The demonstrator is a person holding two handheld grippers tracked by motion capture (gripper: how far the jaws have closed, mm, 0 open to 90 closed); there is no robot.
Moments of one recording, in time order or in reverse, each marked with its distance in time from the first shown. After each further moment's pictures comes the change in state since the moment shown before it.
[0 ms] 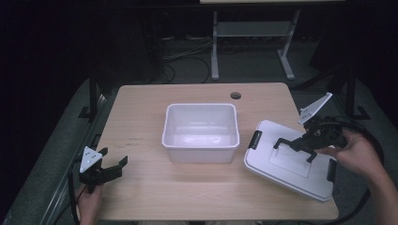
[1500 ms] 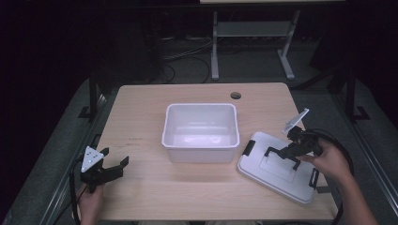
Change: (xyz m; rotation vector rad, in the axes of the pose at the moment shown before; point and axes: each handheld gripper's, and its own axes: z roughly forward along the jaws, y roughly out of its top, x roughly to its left) left arm -0.002 0.000 0.002 0.007 -0.008 0.003; right arm -0.032 -0.022 0.091 0.030 0.042 0.095
